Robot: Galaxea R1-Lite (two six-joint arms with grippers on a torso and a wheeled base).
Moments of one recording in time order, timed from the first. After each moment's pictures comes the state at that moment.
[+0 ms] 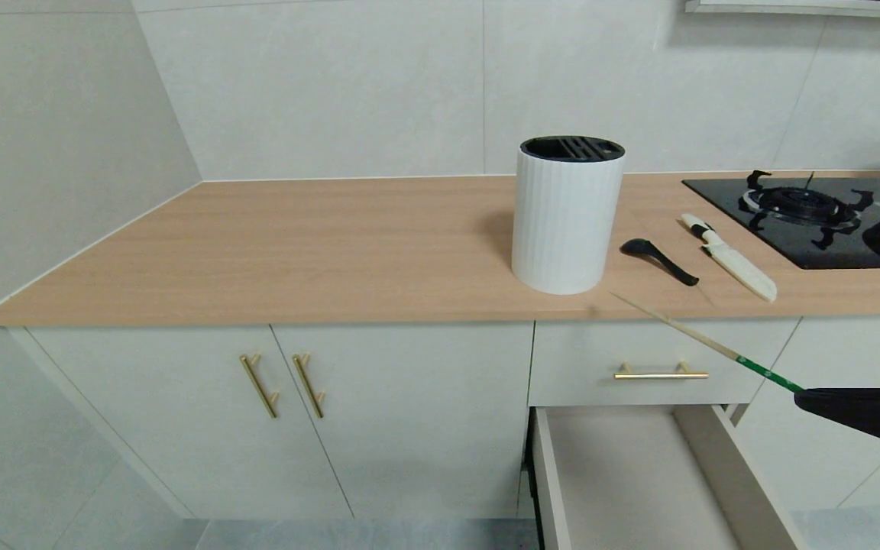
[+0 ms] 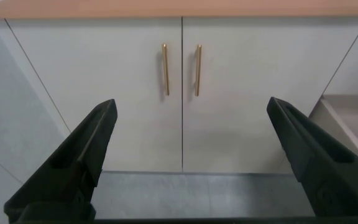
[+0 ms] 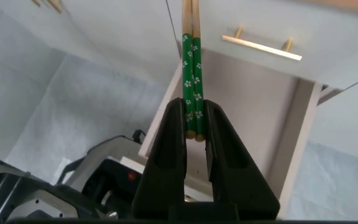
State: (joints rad) left arm 0.00 0.00 0.00 0.00 0.02 -0.01; right arm 0.33 1.09 -0.73 0.16 0.11 0.03
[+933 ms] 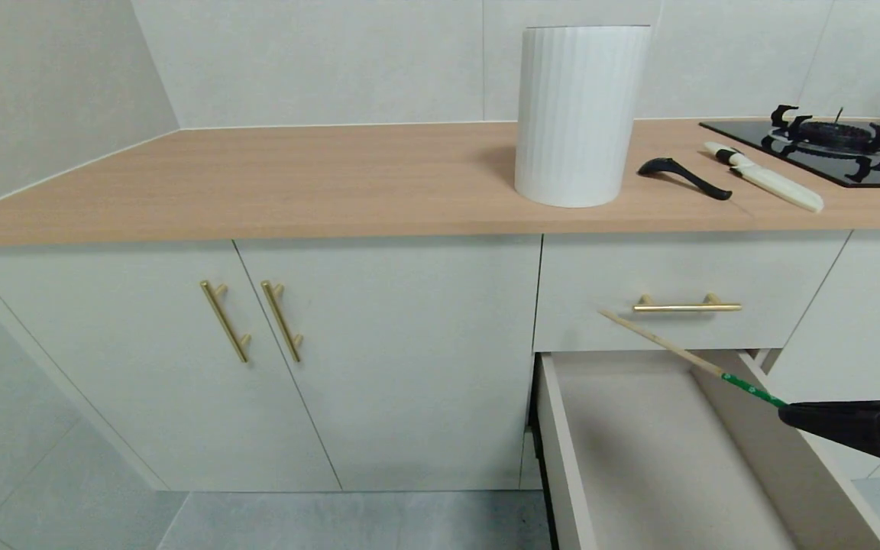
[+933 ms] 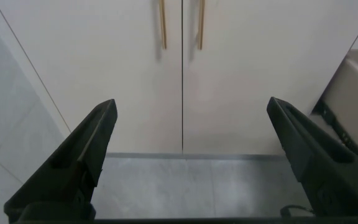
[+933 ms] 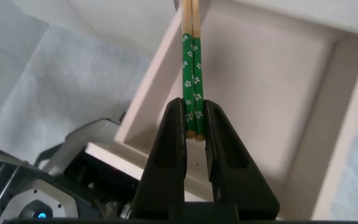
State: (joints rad) left arm 0.00 0.00 0.00 0.00 0.02 -0.01; right arm 0.35 1.13 -0.72 0.16 0.11 0.03
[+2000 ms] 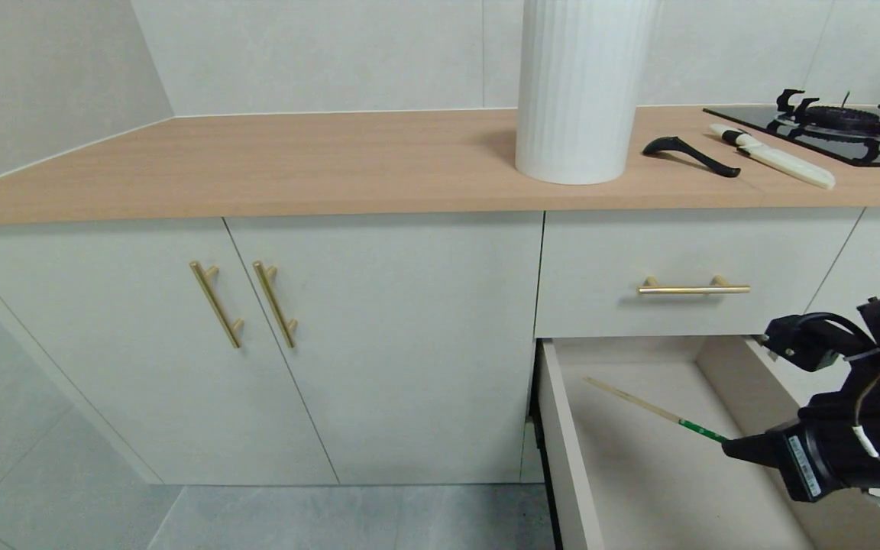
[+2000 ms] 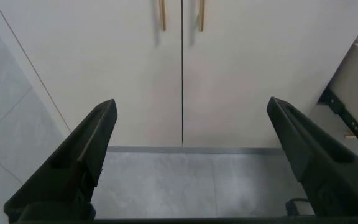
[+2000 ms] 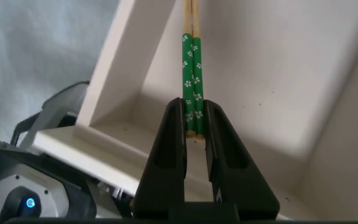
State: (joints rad) left arm 0.00 0.00 0.00 0.00 0.02 -0.01; right arm 0.35 1.41 -0.72 0.14 0.10 0.04
